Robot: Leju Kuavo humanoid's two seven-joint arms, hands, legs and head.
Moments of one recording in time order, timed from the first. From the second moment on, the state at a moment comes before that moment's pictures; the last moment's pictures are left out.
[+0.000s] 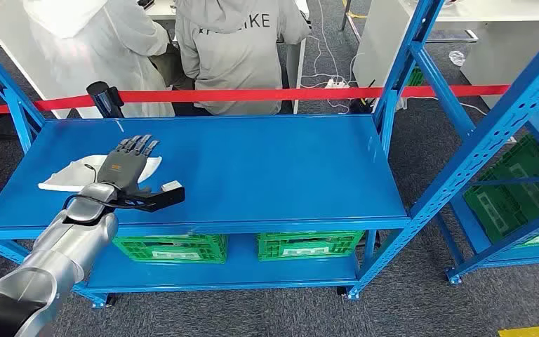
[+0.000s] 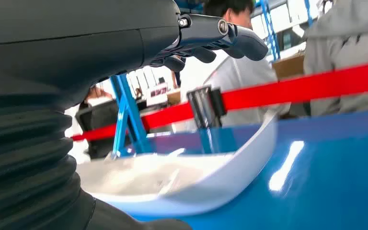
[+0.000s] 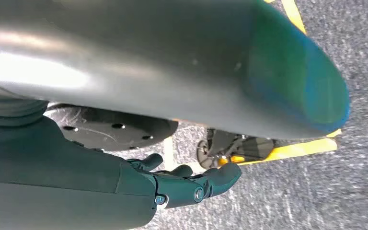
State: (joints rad) left arm -0.89 0.06 -0.49 -0.29 -1.24 0.30 -0.23; right arm -0.07 0.21 -0.98 -0.20 0.63 -0.06 -0.11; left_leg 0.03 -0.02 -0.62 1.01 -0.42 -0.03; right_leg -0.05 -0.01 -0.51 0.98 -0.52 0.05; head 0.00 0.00
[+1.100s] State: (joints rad) left arm -0.73 0.19 -0.32 -0.31 -1.27 0.52 -0.13; right arm -0.07 0.13 -0.92 -0.20 0.75 -0.08 -0.18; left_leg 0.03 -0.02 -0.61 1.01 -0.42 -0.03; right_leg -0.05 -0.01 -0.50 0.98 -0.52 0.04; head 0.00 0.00
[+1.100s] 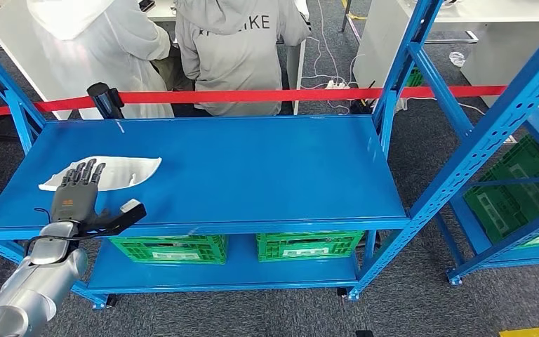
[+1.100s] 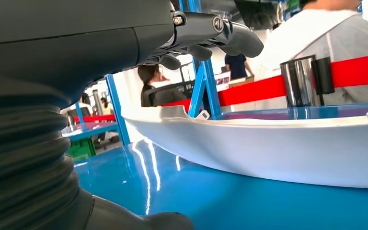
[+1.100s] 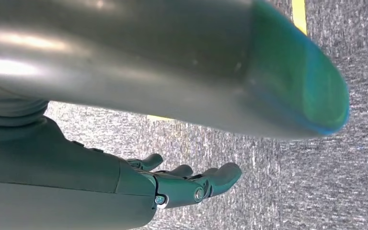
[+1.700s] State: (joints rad) left arm -0.70 0.20 -0.28 -0.32 -1.34 0.60 -0.10; right arm -0.06 0.13 -0.92 -0.20 0.76 -0.09 -0.19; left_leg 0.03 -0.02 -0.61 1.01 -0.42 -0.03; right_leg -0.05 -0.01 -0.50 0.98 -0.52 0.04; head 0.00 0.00
